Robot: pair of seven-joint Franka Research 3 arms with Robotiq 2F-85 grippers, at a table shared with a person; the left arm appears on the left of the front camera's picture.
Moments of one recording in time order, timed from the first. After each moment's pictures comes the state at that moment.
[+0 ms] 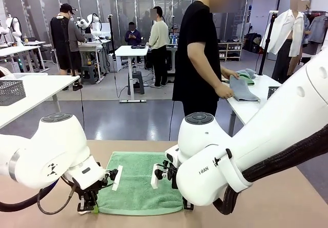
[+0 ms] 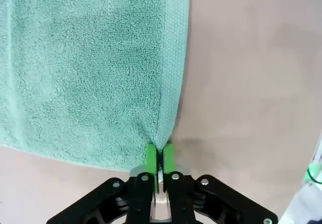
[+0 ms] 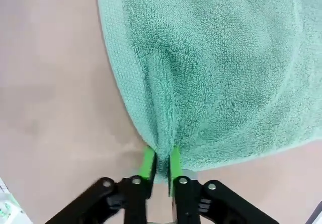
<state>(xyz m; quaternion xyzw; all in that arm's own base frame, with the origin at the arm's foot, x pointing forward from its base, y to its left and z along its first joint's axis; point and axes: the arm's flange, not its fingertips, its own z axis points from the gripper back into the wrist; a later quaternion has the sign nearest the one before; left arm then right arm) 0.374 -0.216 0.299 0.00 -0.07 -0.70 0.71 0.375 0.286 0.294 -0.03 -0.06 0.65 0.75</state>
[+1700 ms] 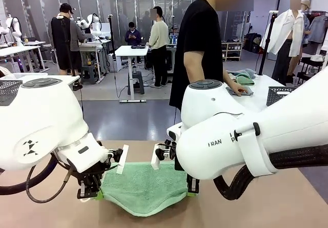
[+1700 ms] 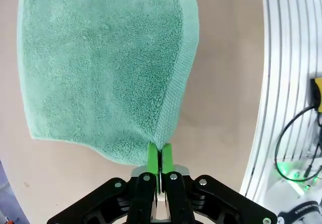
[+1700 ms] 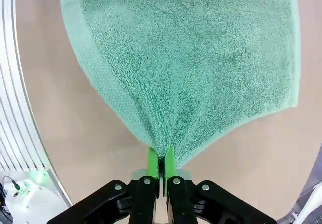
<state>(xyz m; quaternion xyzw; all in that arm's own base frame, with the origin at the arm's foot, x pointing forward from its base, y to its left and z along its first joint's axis) 0.318 -0.249 0.406 0.00 -0.10 -0.71 0.70 0.349 0.281 0.384 -0.03 -0.05 0.65 0.76</state>
